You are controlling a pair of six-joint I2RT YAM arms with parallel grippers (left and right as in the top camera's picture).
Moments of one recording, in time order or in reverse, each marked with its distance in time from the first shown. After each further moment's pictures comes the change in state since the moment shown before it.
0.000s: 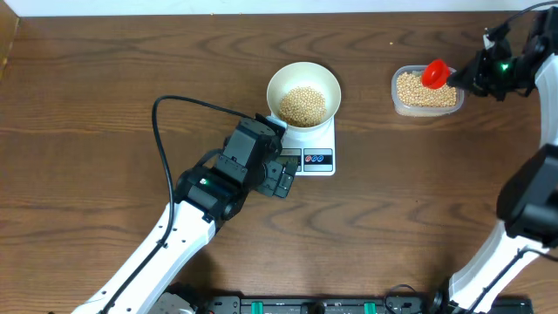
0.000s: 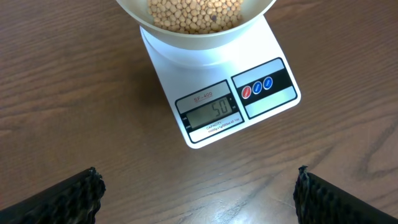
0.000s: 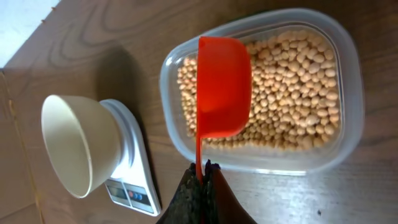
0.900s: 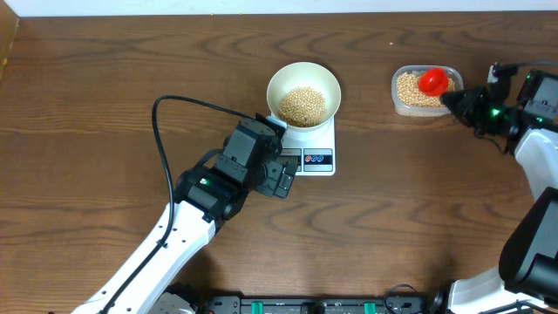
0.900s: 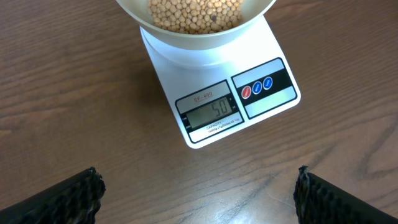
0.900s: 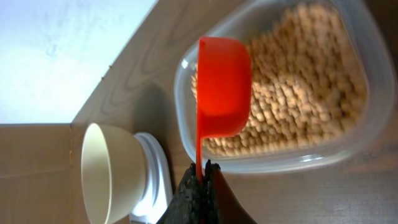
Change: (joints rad) left arm 0.000 0.000 0.000 0.000 0.000 0.000; right arm -0.038 -0.334 -0.780 0.848 -0.134 0.377
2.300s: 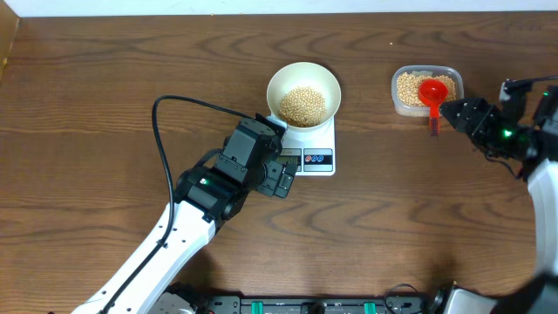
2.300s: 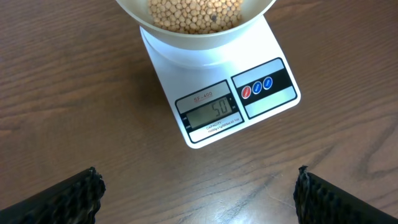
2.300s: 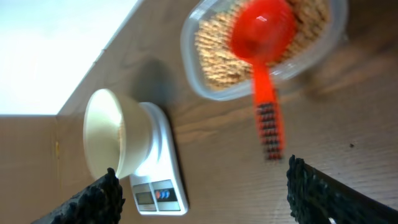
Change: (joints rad) left arm 0.000 0.000 0.000 0.000 0.000 0.000; right arm -0.026 -0.342 -0.048 -0.328 0.068 -0.123
